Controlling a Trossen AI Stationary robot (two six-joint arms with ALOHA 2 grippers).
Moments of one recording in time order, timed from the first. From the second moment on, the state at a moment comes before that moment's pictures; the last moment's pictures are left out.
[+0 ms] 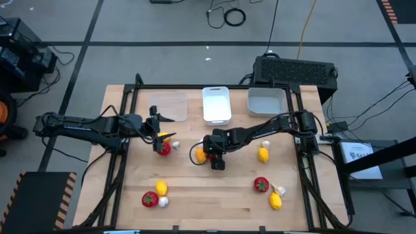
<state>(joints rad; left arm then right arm) -0.02 0.75 0.53 -0.16 -0.24 0.22 0.05 2.00 1.33 -0.45 0.03 0.11</state>
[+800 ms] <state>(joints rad) -0.02 0.75 0.54 -0.16 -0.27 0.22 0.00 1.82 1.34 -0.66 0.03 0.11</state>
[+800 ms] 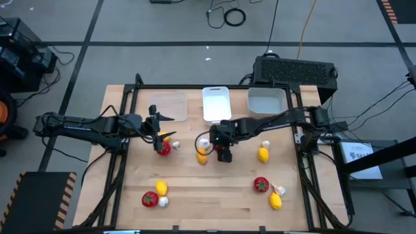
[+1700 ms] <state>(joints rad) -0.02 0.75 0.54 -0.14 -0.29 0.22 -0.59 1.54 1.34 -0.97 0.23 -0.03</state>
